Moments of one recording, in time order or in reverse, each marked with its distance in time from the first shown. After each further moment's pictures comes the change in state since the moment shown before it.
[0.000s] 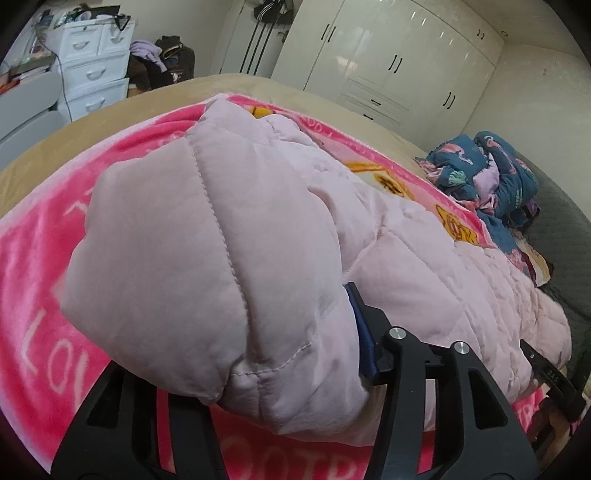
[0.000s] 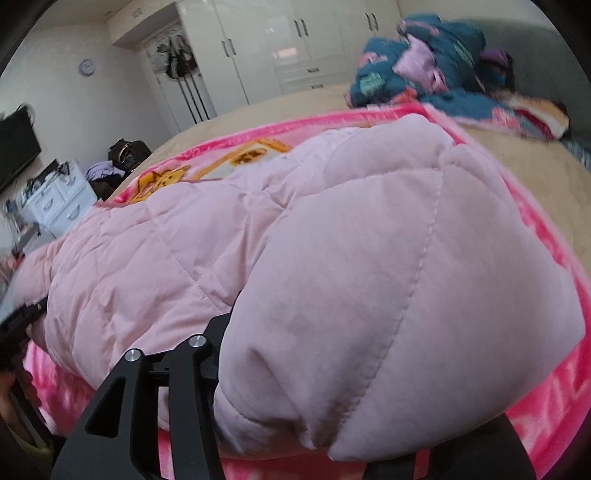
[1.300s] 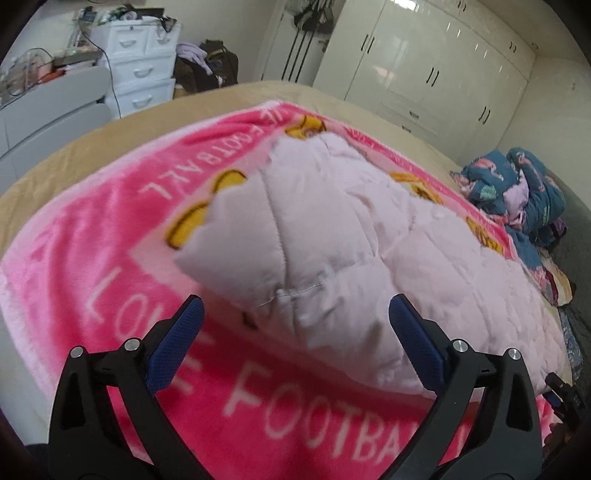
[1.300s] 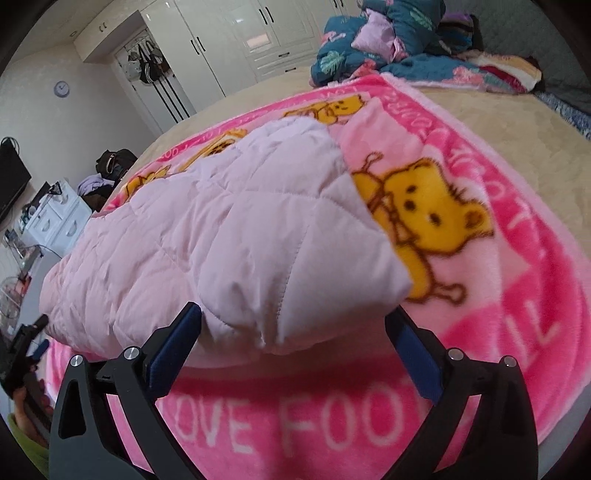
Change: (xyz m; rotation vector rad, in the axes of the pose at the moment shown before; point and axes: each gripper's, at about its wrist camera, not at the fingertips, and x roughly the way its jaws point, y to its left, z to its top) left arm -0.063 0.022 -0.020 -0.071 -0.048 0.143; right arm -0.063 -0.053 -0.027 0.097 0.054 -0.014
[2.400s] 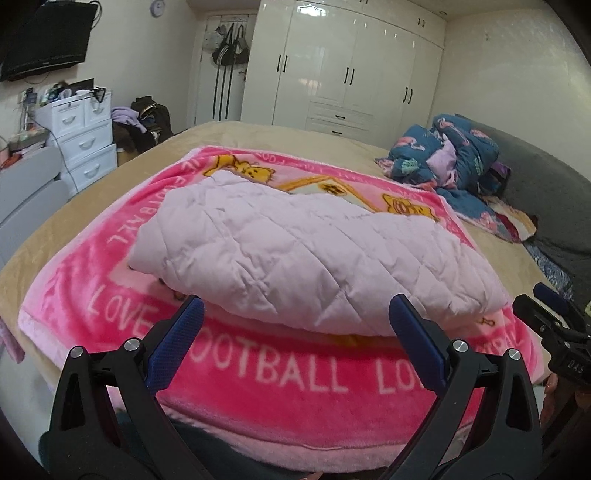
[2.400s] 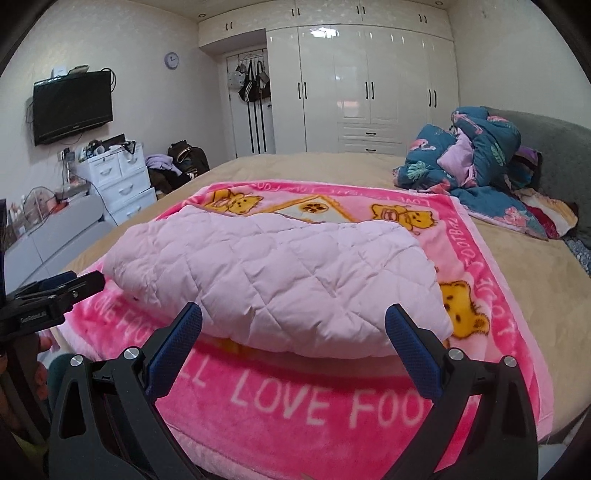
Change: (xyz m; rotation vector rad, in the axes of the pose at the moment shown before) left arm -0.108 -0.101 -0.061 0.286 -0.091 -0.124; right arm -0.125 0.121 -0.046 -0.411 -0.262 0.094
